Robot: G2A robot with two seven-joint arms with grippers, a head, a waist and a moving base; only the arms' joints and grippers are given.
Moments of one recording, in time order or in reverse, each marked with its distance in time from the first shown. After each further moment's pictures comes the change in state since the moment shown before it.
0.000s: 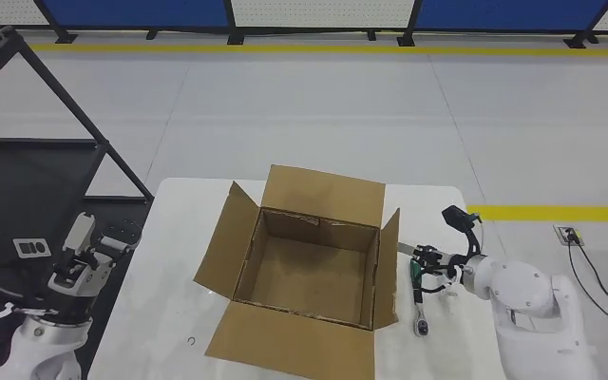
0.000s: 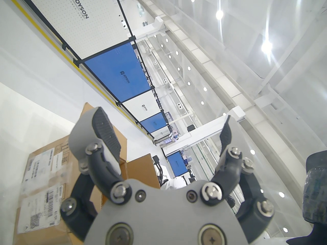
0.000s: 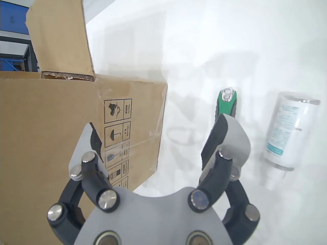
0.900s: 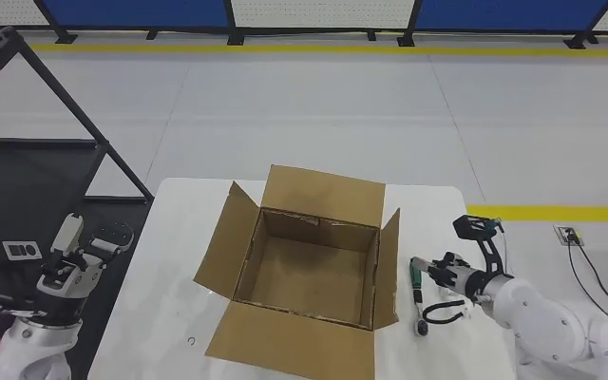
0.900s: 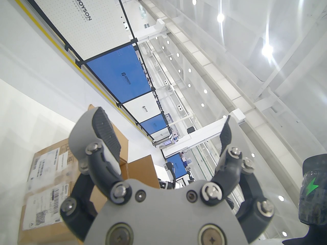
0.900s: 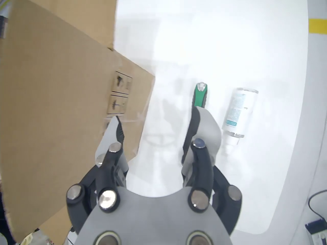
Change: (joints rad) left arm 0.003 0.001 -0.036 0.023 -0.034 0.007 -0.033; right arm -0.195 -0.011 0.058 -0.482 -0.234 -0.025 0.085
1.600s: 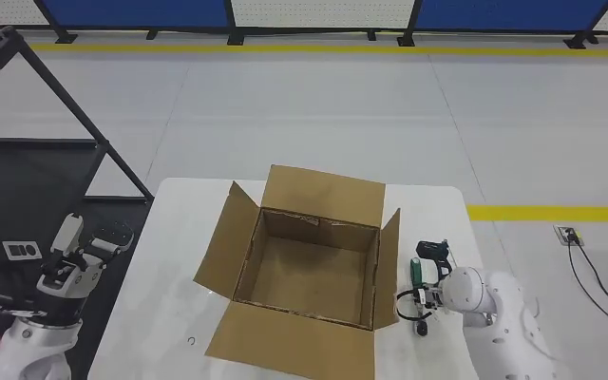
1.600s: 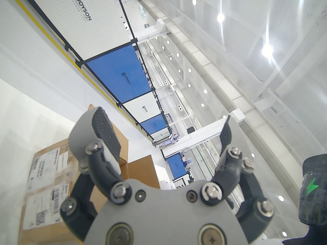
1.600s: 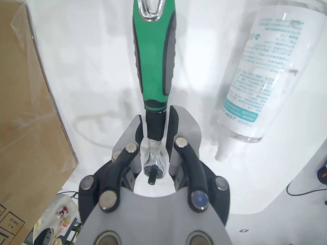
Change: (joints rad) left arm 0.000 0.000 0.000 0.000 0.000 0.000 0.000; right arm 0.216 -0.027 -0.201 0.600 -0.307 0.062 0.124
